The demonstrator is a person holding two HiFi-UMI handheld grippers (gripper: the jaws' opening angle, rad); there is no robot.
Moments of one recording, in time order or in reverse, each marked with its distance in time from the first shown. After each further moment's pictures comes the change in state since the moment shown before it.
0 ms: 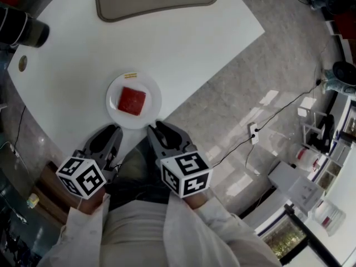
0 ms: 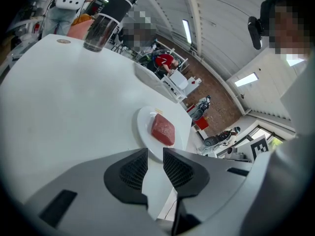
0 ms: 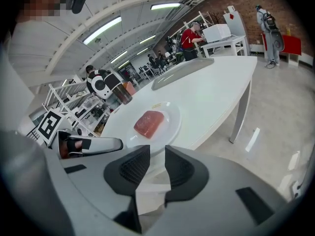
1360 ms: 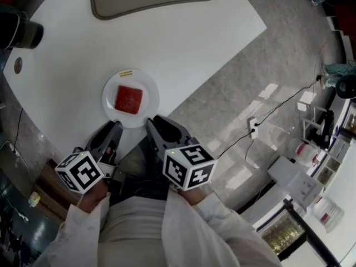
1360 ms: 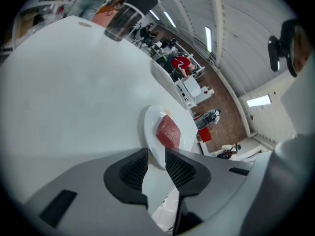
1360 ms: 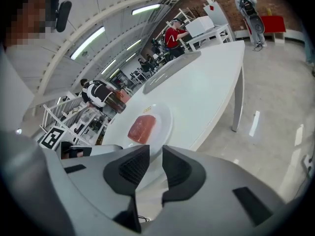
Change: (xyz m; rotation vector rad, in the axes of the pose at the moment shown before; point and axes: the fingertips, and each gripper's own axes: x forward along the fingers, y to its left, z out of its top) left arm 0.016 0.005 0.005 -0.231 -0.004 0.022; right arm 0.010 -0.014 0.010 0.194 -0.027 0.023
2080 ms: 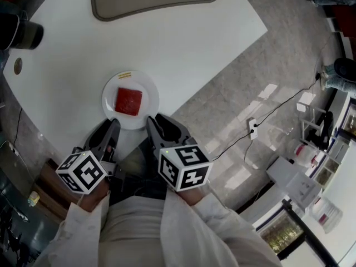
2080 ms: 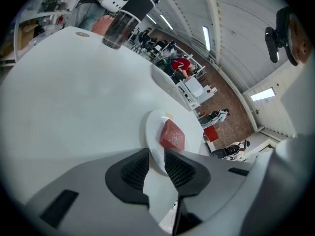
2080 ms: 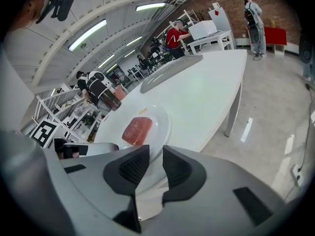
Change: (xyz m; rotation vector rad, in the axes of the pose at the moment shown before) left arm -0.002 0.007 0.016 0.051 -0.048 0.075; right arm 0.006 0.001 0.009 -0.060 0.014 -0.085
